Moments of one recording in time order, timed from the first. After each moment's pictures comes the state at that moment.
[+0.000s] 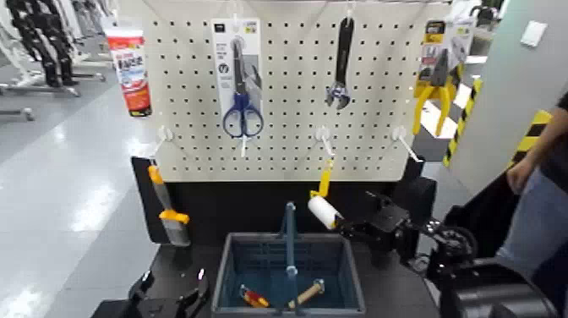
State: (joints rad) left arm 0.25 0.08 -0.08 -1.57 0.20 -0.29 -0.01; right arm -0.23 -0.17 0.08 -1.44 -0.10 0.15 0.64
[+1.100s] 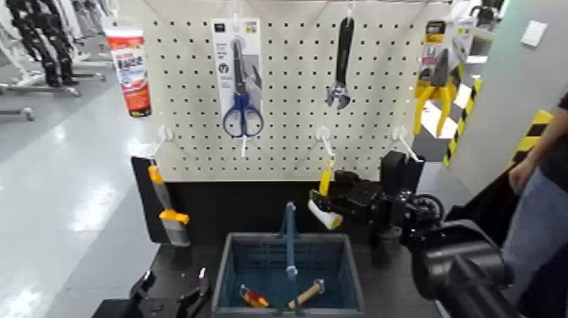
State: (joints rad) left arm 0.24 0.08 -0.08 -1.56 0.20 -0.30 -0.01; right arm -0.48 -0.16 0.21 -1.12 -0.15 0.01 0.72
